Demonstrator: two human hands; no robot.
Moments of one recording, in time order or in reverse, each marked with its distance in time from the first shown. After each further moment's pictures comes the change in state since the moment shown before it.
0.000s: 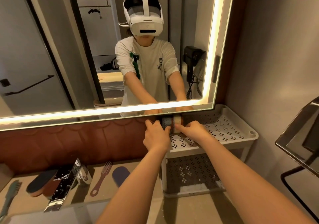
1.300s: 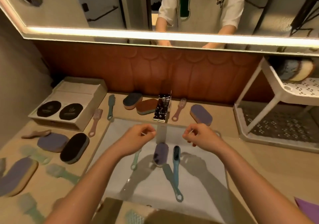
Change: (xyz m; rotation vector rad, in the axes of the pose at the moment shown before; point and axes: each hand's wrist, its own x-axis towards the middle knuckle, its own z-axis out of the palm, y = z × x) left_hand -0.123 -0.349 -0.193 -0.185 -0.447 -0.063; right_hand -0.175 -0.078 0.262 -0.058 -0.509 -0.236
